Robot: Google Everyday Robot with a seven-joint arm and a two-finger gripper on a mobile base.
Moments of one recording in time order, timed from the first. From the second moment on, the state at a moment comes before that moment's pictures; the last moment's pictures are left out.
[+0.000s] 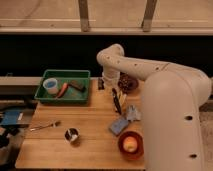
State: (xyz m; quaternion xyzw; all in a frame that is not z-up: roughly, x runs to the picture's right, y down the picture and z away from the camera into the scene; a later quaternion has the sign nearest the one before) arm 0.058 -0.001 0.840 -0.29 0.12 0.37 0.87
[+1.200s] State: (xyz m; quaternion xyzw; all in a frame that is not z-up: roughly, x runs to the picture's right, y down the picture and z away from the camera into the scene) arm -0.006 0.068 0.780 -0.44 0.07 0.20 0.87
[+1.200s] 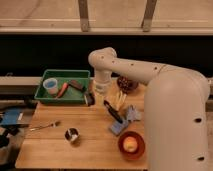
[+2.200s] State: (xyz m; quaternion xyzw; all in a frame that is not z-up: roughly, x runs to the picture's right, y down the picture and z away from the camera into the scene) arm -0.087 0.142 0.758 -0.45 0.02 0.07 0.89
